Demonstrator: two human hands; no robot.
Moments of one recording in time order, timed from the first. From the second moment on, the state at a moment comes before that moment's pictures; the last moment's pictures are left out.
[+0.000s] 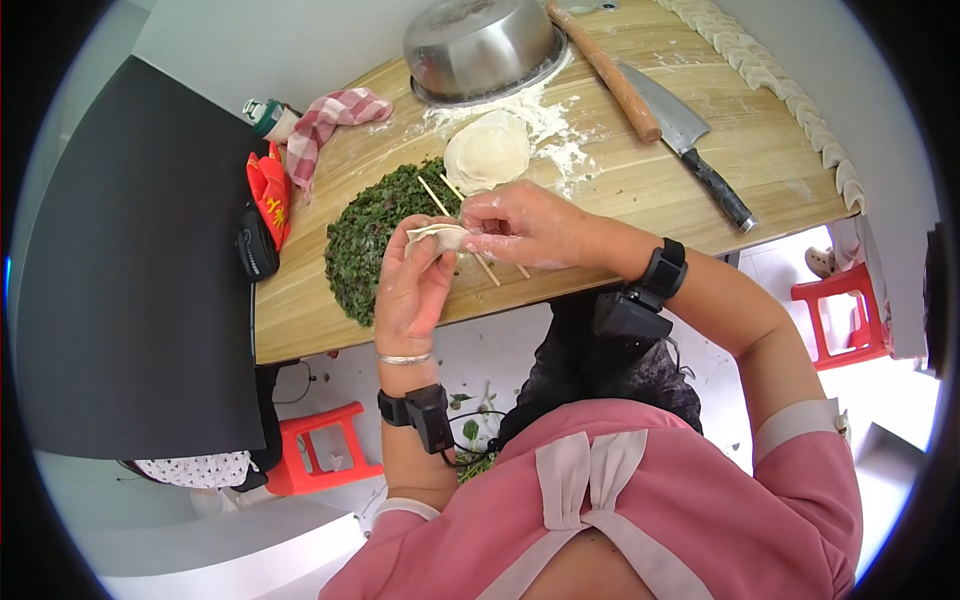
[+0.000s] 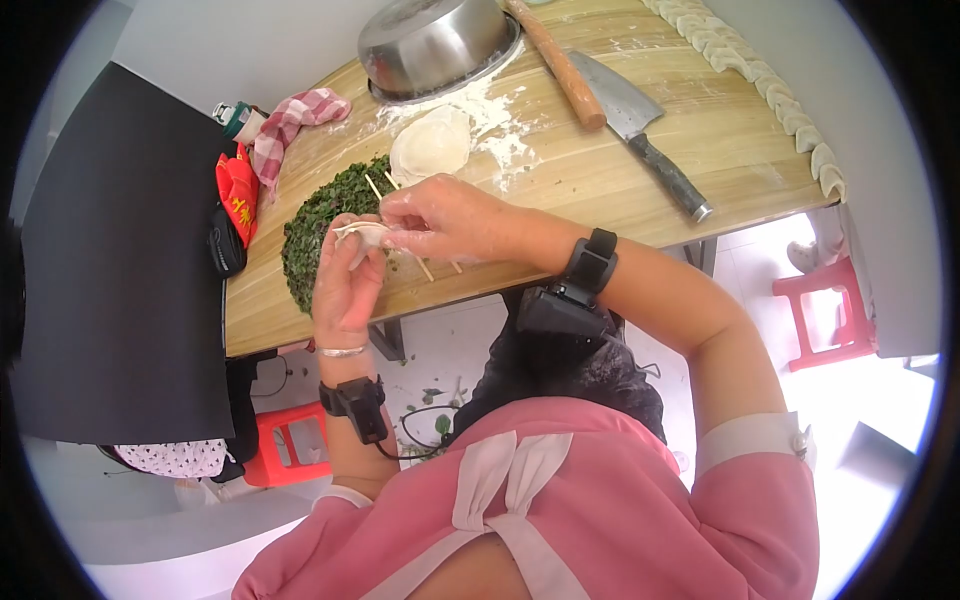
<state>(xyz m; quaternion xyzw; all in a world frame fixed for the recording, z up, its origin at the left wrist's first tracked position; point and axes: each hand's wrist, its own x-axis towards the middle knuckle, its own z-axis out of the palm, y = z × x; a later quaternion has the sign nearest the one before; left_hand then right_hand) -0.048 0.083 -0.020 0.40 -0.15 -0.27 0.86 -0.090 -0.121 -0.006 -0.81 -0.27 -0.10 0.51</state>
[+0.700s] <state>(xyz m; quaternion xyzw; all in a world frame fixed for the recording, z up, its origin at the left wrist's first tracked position) -0.028 0.084 0.005 0.48 -0.19 -0.23 0.83 -0.056 -0.120 0.012 -0.79 -0.36 -0.17 0.46</state>
